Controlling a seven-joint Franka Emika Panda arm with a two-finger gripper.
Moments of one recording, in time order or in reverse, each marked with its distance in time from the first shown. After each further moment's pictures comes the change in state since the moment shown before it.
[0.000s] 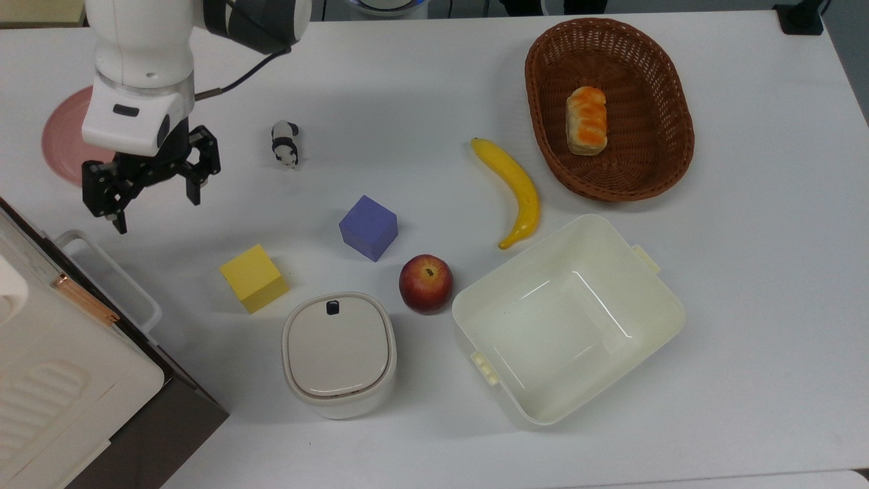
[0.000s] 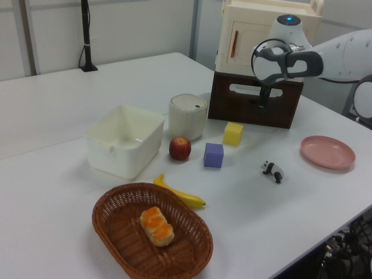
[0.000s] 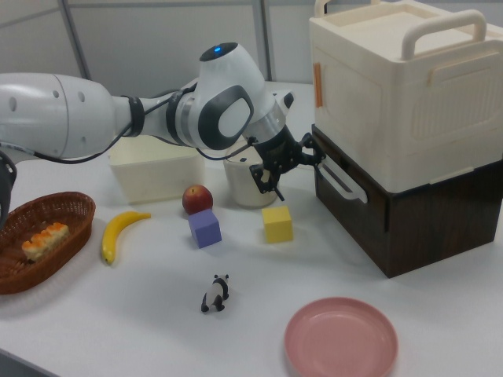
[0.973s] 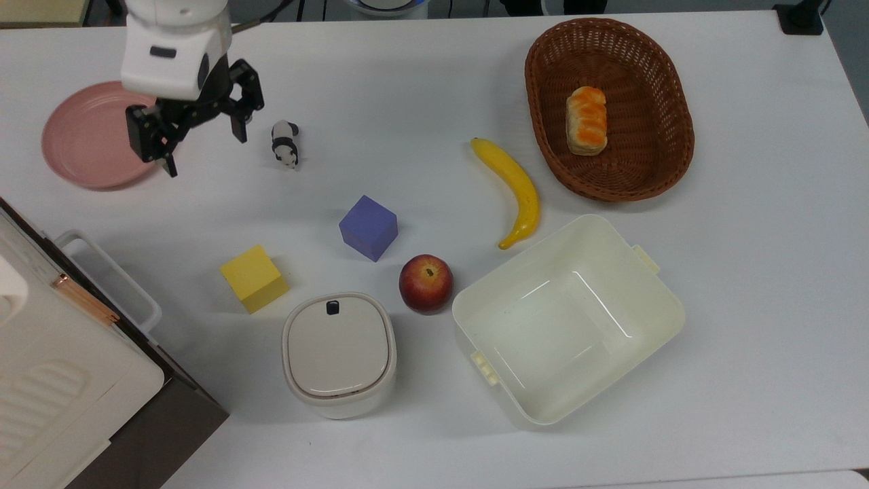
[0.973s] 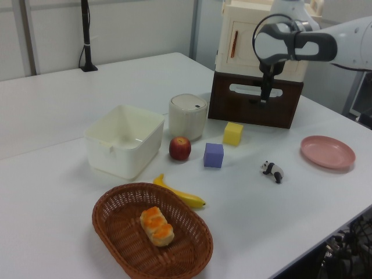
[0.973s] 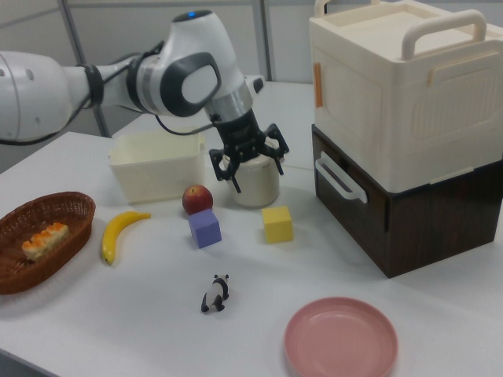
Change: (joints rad) arm 0.066 -0.148 0.002 -0.040 0.040 -0.287 0.000
